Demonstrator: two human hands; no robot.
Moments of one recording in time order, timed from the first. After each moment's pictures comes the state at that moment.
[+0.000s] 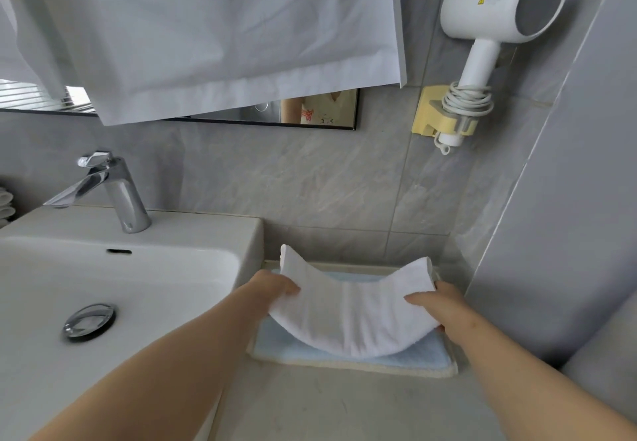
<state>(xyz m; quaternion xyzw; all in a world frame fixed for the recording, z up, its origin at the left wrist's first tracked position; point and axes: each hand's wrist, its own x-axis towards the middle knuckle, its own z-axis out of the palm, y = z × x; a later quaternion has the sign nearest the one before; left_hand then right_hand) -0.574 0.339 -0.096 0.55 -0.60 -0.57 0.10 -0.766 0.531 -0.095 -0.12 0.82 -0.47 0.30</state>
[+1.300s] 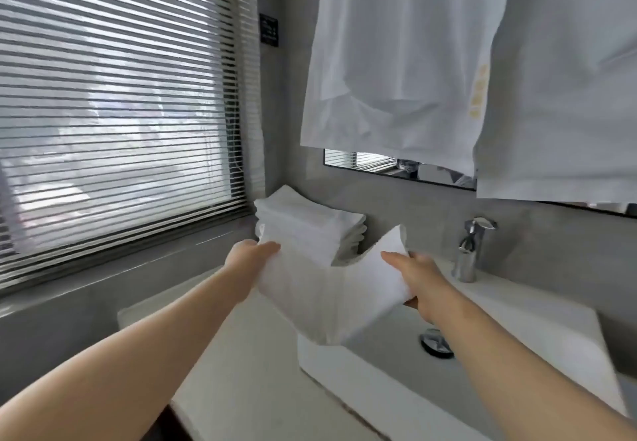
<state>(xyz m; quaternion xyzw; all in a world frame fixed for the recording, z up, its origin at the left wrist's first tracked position) -0.004 0.257 0.039 0.59 -0.45 -0.43 0.51 -0.250 0.298 0.039 -0.42 0.58 -0.53 0.46</state>
